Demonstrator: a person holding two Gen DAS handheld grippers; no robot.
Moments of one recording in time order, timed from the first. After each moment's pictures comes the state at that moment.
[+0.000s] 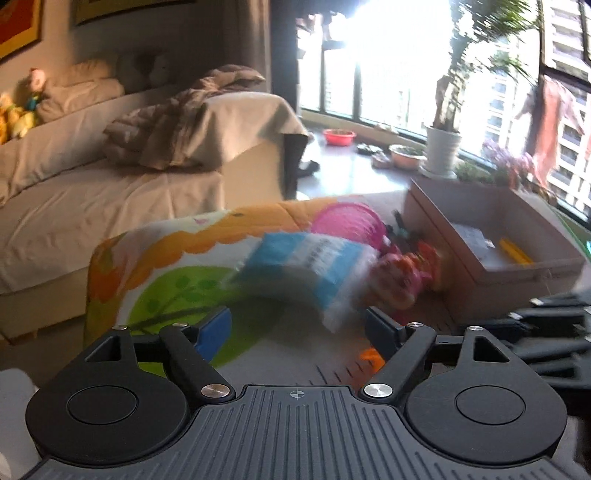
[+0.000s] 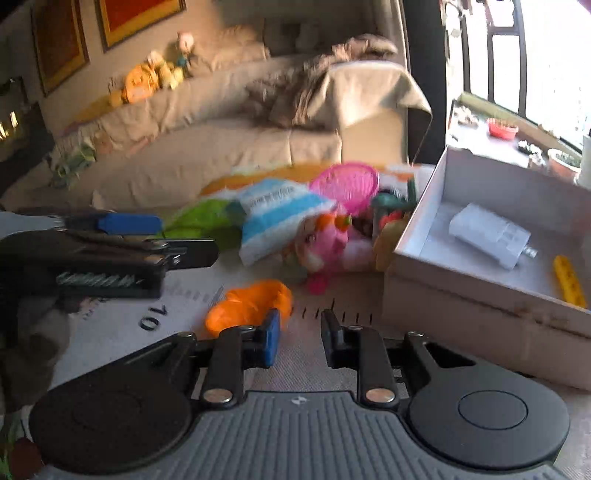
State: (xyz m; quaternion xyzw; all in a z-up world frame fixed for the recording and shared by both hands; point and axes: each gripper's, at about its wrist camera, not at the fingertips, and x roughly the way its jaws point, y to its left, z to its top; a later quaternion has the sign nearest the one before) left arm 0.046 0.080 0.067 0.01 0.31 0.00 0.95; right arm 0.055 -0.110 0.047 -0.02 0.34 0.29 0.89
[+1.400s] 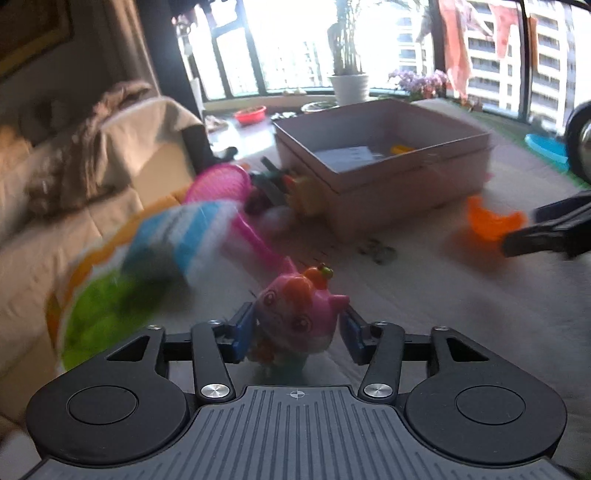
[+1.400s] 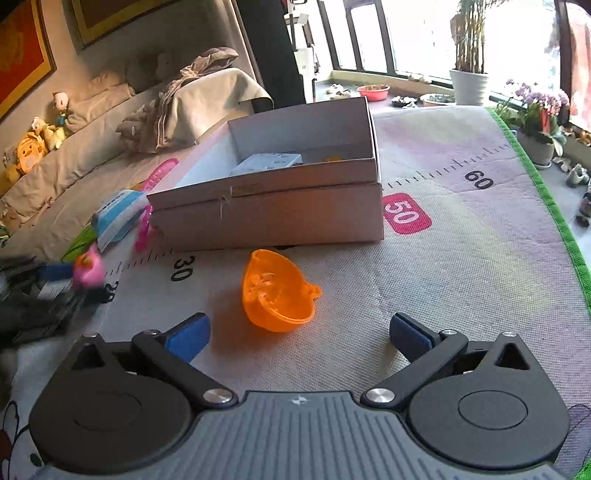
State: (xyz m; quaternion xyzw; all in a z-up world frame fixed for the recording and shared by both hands) left arm 0.004 -0.002 0.034 0.13 0.34 -0.14 0.92; right arm 0.005 -0.258 0.016 0.08 0.37 0.10 0.92
